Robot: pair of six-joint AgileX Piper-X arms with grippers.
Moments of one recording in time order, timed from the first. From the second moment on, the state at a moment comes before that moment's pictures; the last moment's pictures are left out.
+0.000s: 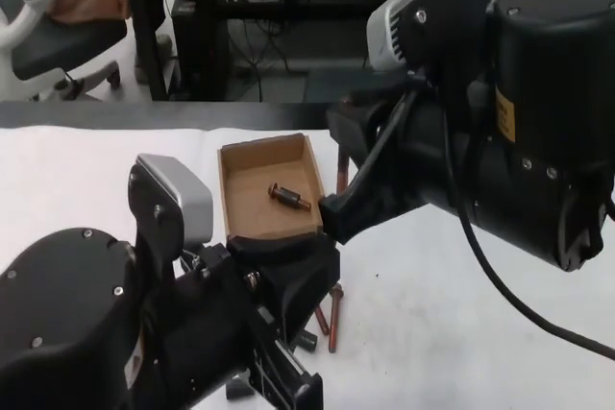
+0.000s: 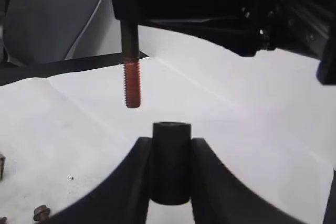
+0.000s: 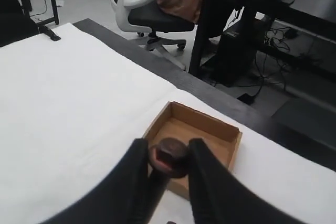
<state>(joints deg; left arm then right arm) -49.7 50.4 -19.5 -19.9 4.5 -15.2 51.9 63.2 -51.0 12.8 16.7 0.6</state>
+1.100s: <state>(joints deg) -49.7 50.5 -19.5 -28.0 -2.2 -14.7 56.6 63.2 -53.4 15.9 12.7 8.6</state>
